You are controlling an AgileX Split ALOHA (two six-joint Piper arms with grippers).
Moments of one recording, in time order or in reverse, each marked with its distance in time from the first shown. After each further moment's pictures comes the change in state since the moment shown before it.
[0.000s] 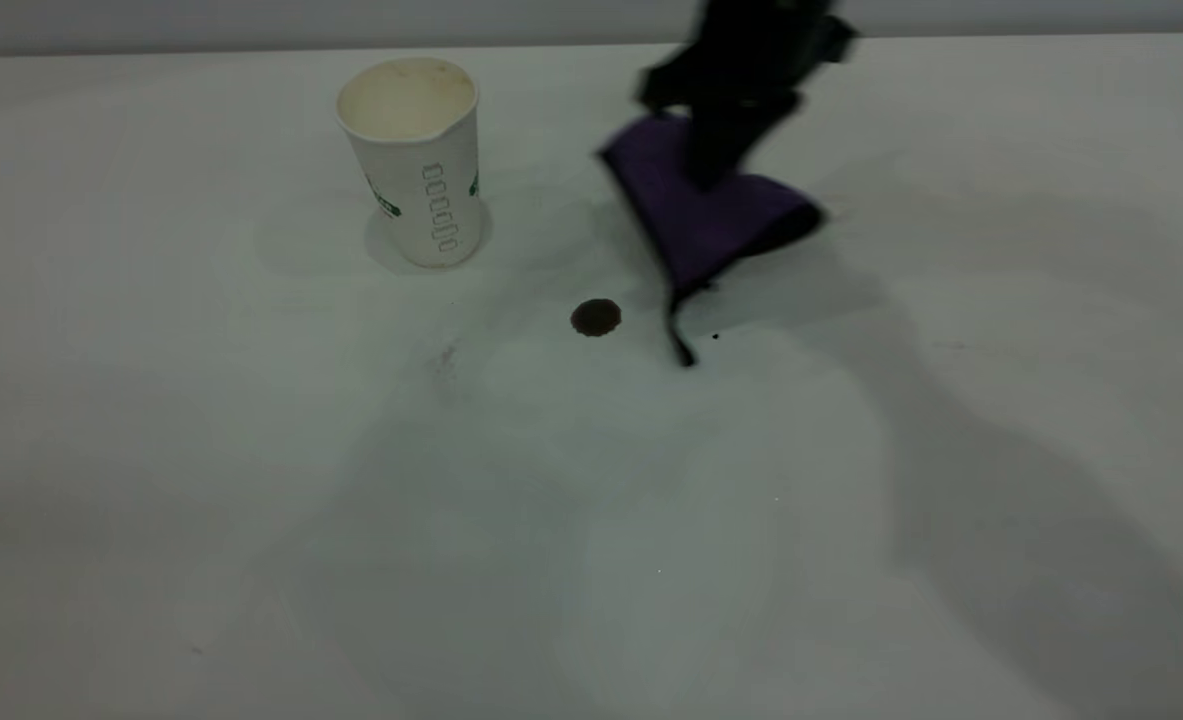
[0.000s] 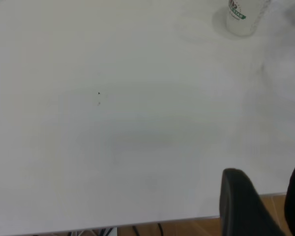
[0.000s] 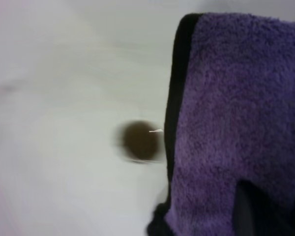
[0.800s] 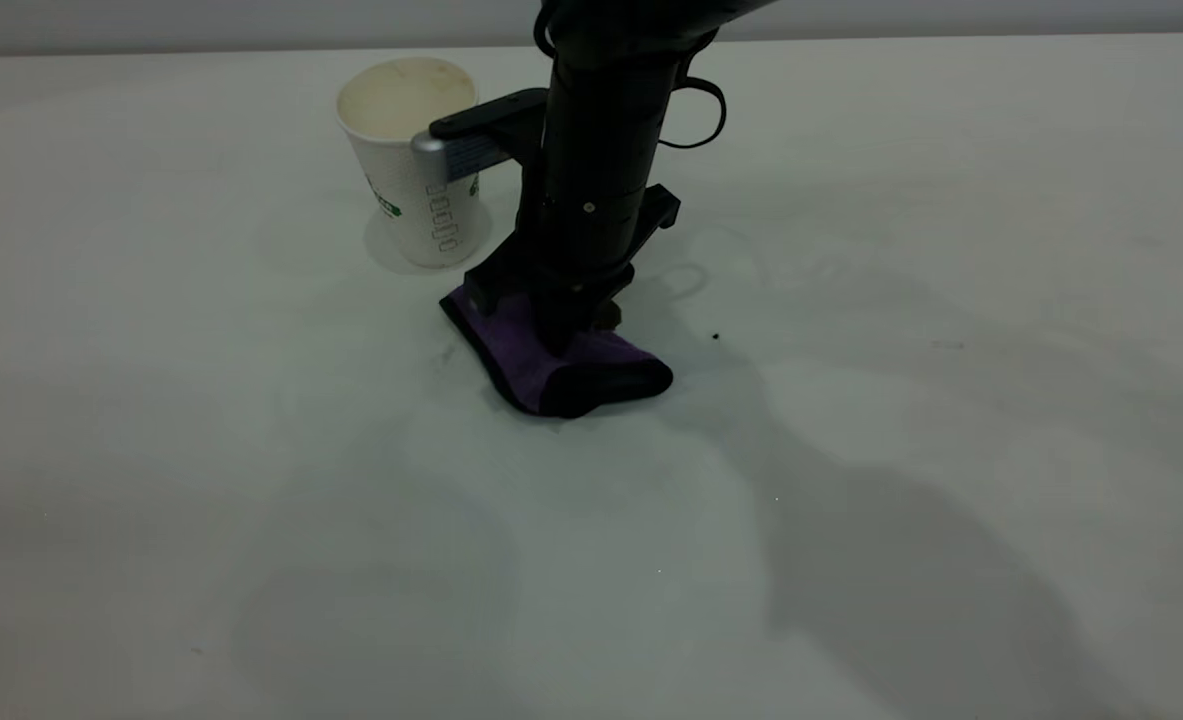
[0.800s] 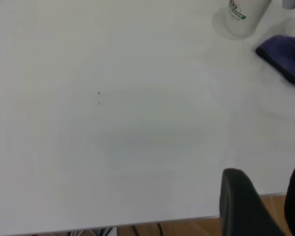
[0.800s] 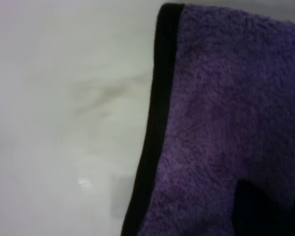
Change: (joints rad) left arm 0.000 0.000 0.000 0.000 0.000 -0.003; right arm 0.175 0.155 -0.009 -0.086 -0.149 0.166
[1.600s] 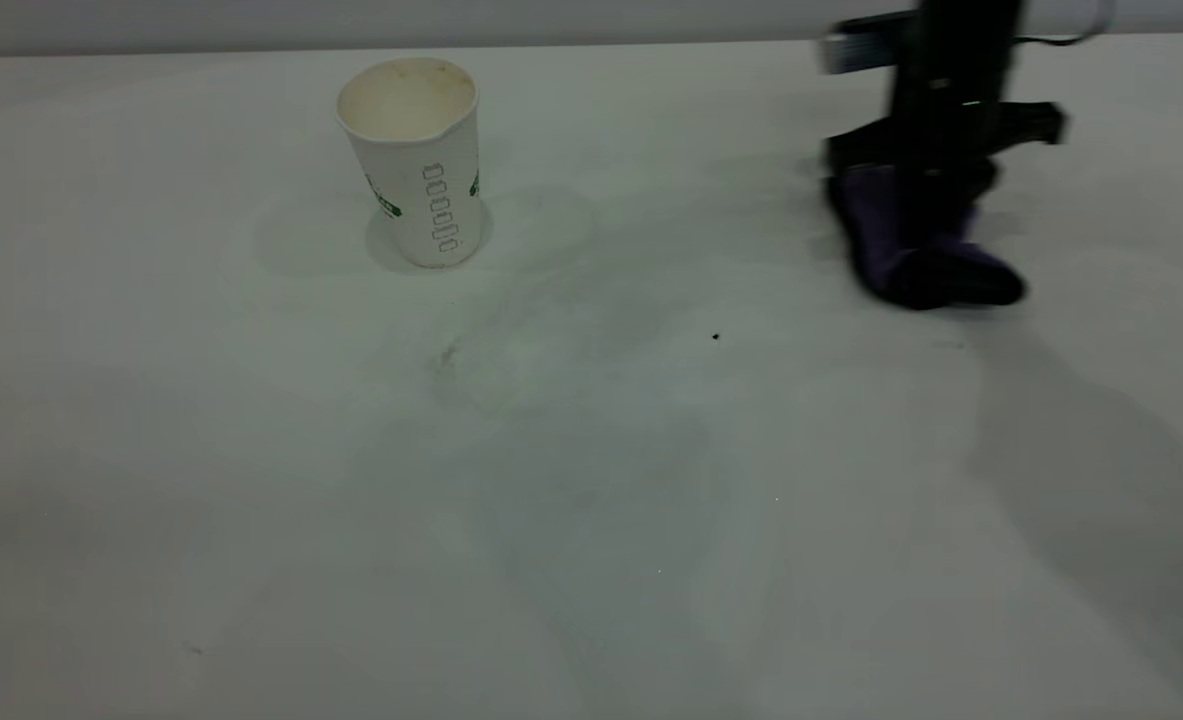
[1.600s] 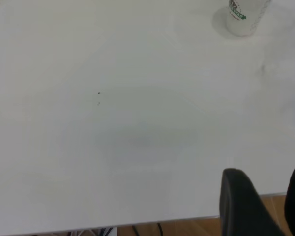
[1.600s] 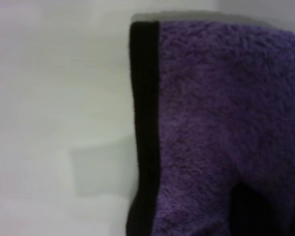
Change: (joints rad) left arm 0.000 0.000 0.000 0.000 0.000 0.000; right arm -0.464 0.003 -0.016 -0.198 0.236 0.267
